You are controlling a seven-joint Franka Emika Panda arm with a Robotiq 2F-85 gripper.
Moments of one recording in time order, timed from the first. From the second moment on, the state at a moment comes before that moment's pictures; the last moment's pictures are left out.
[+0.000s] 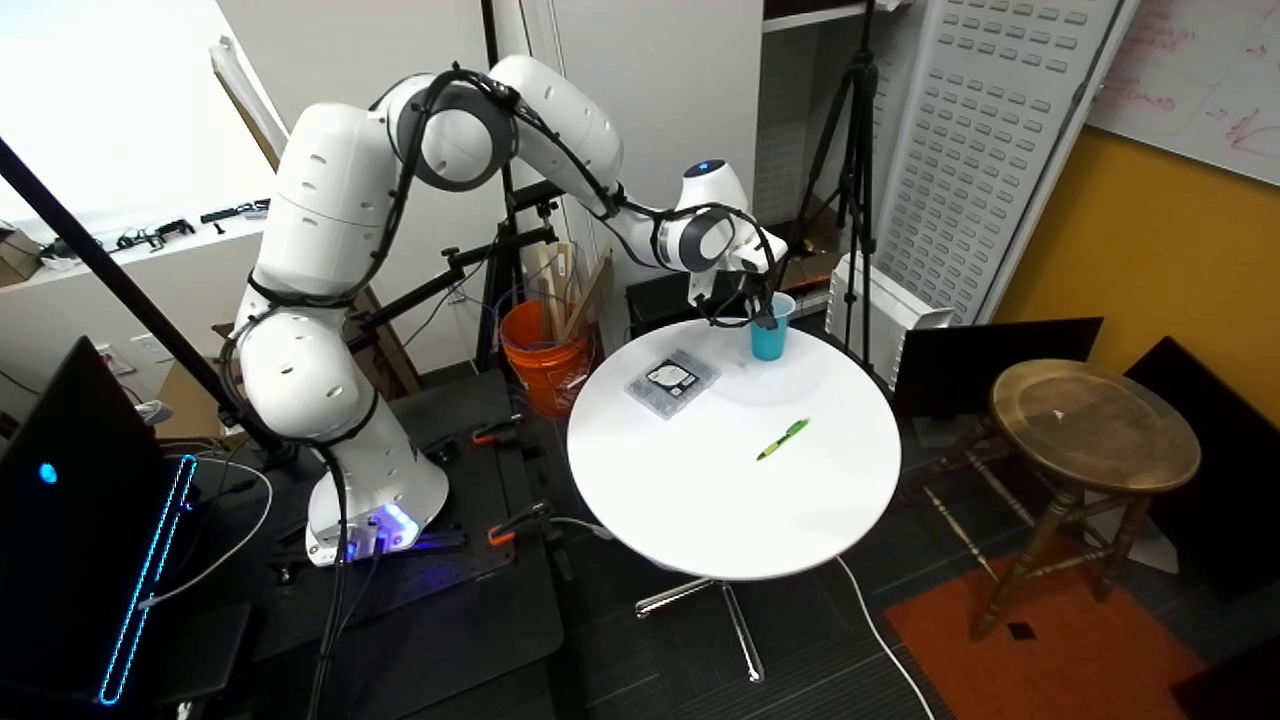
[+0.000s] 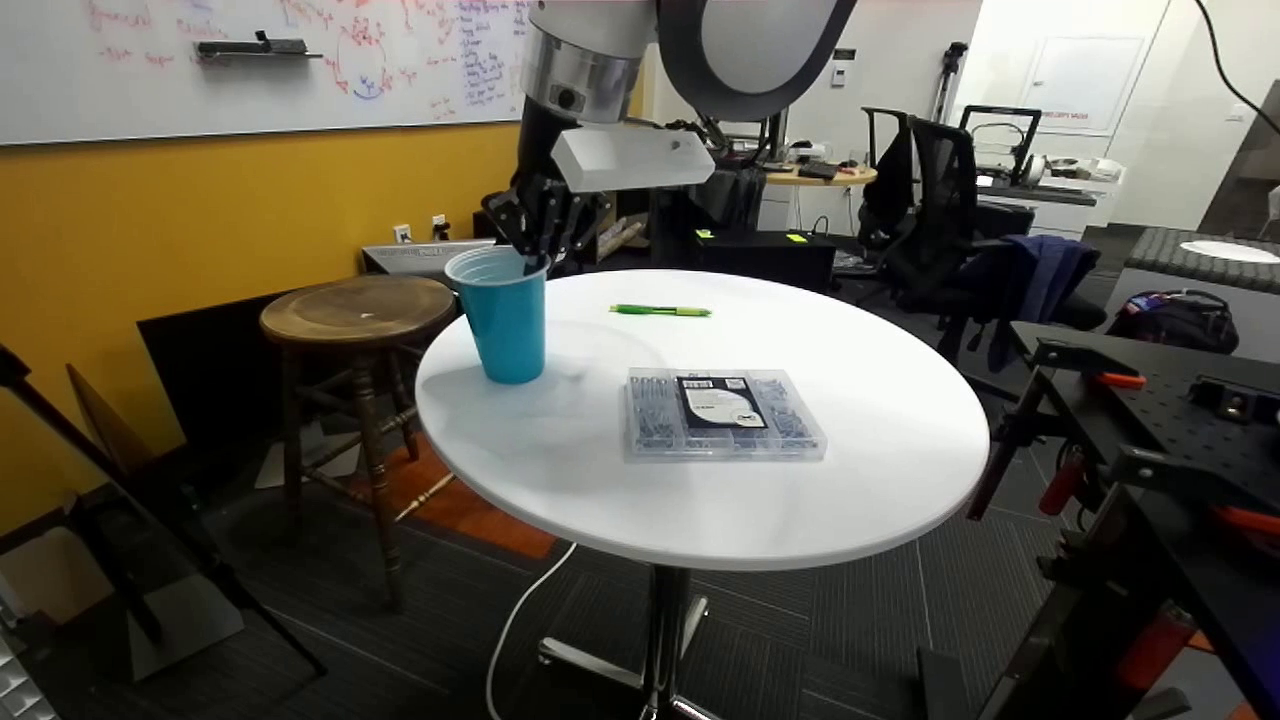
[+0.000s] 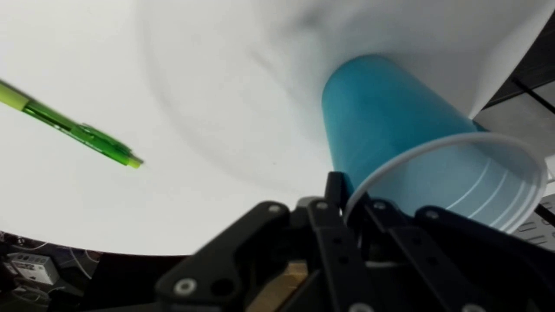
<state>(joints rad) 0.27 0.67 -0.18 -1.81 -0.29 2.77 0.89</state>
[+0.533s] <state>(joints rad) 0.34 0.64 -0.26 -1.82 -0.30 2.76 0.89</state>
